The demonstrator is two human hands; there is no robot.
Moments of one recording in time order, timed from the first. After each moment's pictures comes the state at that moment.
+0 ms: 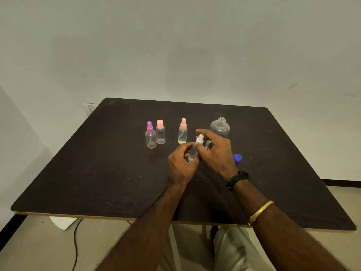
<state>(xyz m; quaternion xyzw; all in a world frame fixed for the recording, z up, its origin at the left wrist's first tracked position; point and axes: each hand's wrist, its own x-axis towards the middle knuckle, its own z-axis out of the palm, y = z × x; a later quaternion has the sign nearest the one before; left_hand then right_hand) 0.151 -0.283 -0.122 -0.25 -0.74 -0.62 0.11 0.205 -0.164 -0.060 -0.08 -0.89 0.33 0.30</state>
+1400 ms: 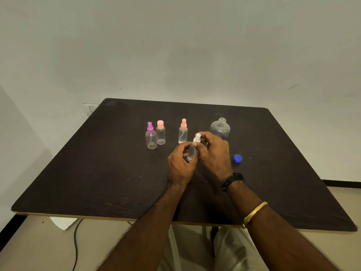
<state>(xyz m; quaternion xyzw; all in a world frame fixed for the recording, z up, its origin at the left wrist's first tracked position) 0.151 -0.282 -0.120 -0.23 -0.72 -0.64 0.11 0.195 -0.171 -0.069 -0.12 -0.87 0.35 0.31</state>
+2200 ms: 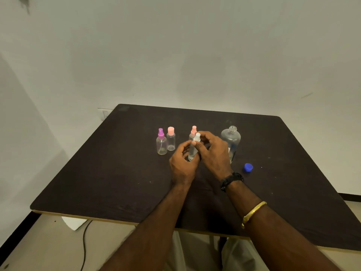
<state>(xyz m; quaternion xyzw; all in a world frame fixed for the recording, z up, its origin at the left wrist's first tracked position) 0.135 -0.290 -0.106 -0.15 -0.71 -0.68 0.12 0.168 -0.188 -0.057 -0.08 -0.87 0.37 0.32</state>
